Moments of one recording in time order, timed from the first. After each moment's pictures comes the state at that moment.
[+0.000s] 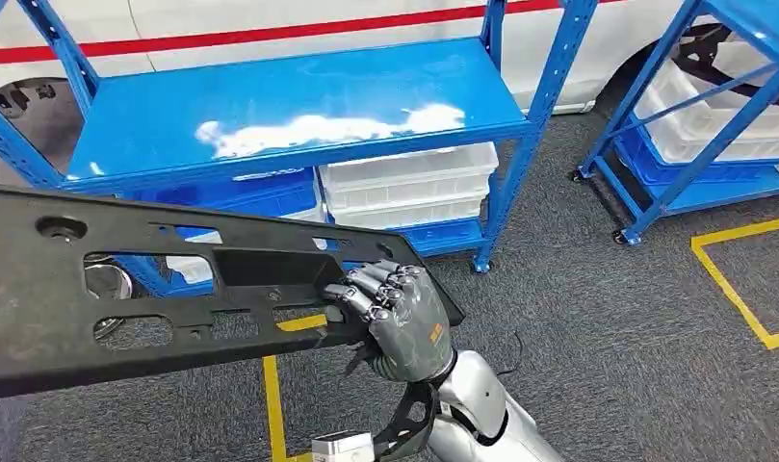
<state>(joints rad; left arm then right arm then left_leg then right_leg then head) -0.09 -0.15 1.02 -0.22 -1.00 -0.03 -0.54 -0.27 -0.02 0.69 -1.72 1.02 -0.56 -0.18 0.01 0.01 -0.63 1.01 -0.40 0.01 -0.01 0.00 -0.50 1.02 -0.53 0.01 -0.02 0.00</state>
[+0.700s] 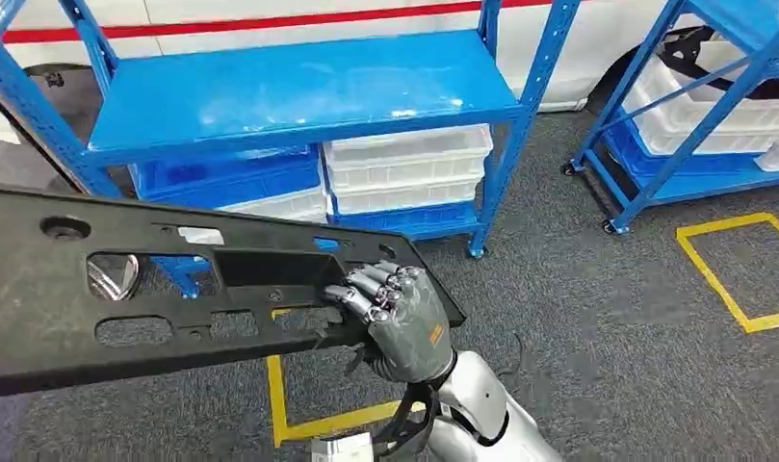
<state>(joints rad) -0.11 -0.15 0.99 -0.22 -1.03 -0.03 -0.53 -0.26 -0.02 0.69 -1.72 1.04 -0.56 -0.18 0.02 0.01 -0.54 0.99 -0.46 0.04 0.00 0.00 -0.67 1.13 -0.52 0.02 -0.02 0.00</state>
